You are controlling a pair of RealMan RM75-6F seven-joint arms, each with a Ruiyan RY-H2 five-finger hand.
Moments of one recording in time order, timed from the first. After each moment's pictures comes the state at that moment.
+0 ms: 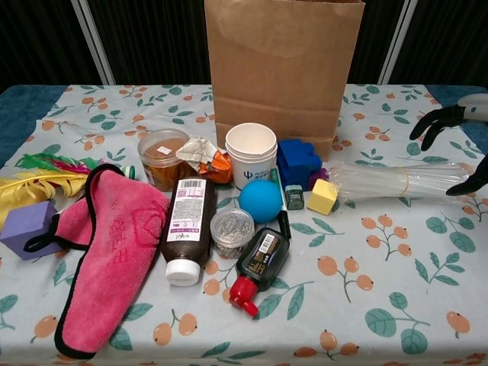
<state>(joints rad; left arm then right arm) -0.20 -1.17 -0.05 -1.49 1.61 1.52 -0.28 0.62 -1.24 0.07 -1.65 -0.98 0.86 -0.24</state>
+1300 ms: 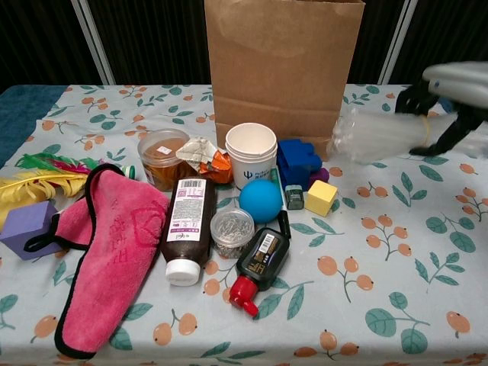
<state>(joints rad) -0.19 -1.17 -0.04 -1.51 1.63 1.54 -0.24 0.64 -1.29 0.12 -1.63 -1.12 1.05 -0.36</state>
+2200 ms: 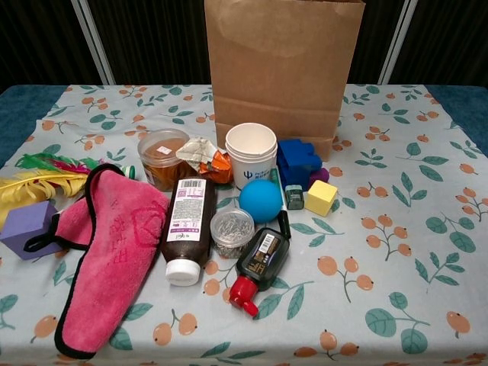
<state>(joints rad) -0.21 -1.17 -0.07 -1.52 1.62 1.55 -0.28 1.06 -1.12 0.36 -1.78 -1.05 1.18 -1.61</state>
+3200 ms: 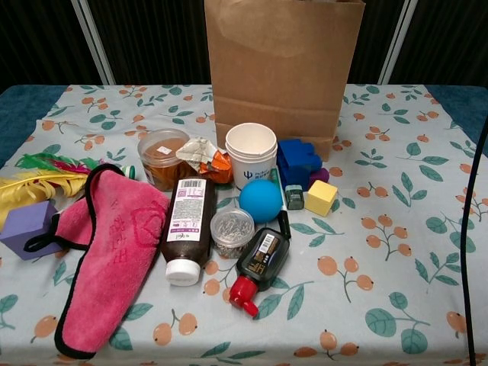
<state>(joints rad) -0.20 -1.18 -0.07 -1.46 1.59 1.55 -0.35 1.24 -1.35 0.19 -1.63 -0.78 1.20 -1.78</state>
